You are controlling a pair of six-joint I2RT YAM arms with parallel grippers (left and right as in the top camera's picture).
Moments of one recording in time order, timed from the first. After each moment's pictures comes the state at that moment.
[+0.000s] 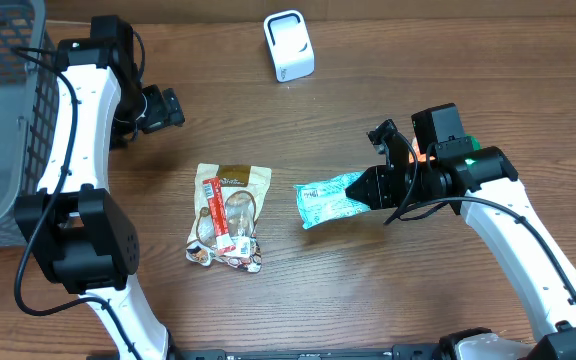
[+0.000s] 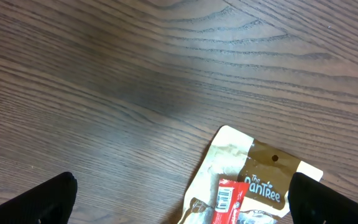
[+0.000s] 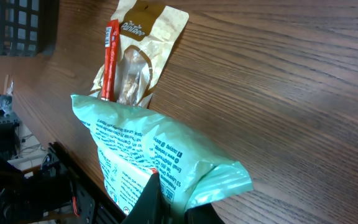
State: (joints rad) left arm 0.08 2.04 1.91 -1.33 0.02 -0.33; right arm 0.23 1.43 1.10 -0.87 -0.64 0.10
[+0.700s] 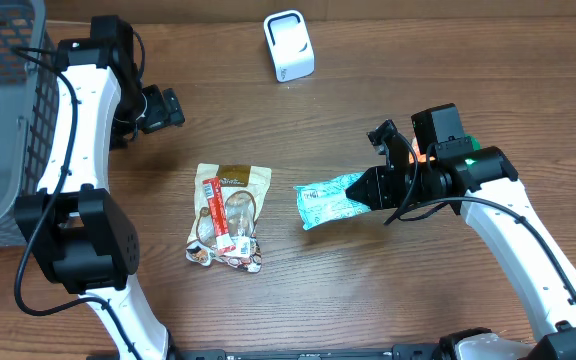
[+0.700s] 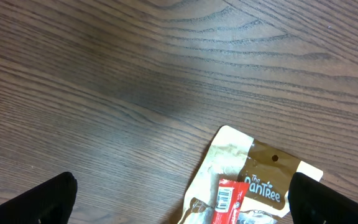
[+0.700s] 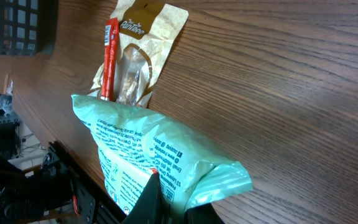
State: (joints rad) left arm 0.08 2.04 1.91 -1.33 0.02 -0.33; right arm 0.23 1.43 1.10 -0.88 -0.64 0.10
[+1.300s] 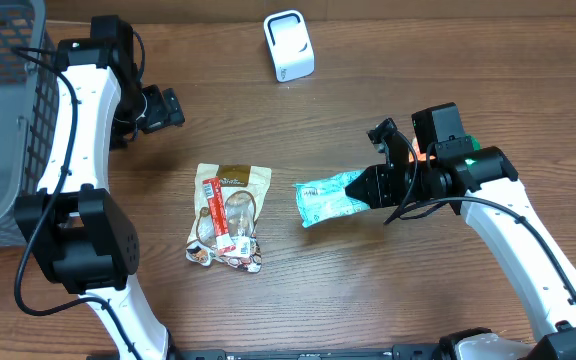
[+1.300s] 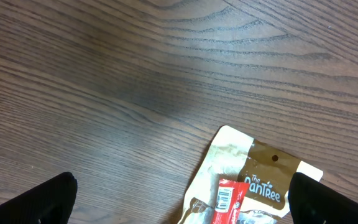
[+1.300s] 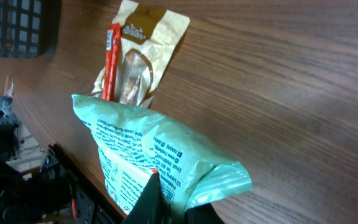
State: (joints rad) left arm 0.08 2.04 1.91 -1.33 0.02 -0.33; right arm 0.23 1.43 1.10 -0.85 -0.64 0.10
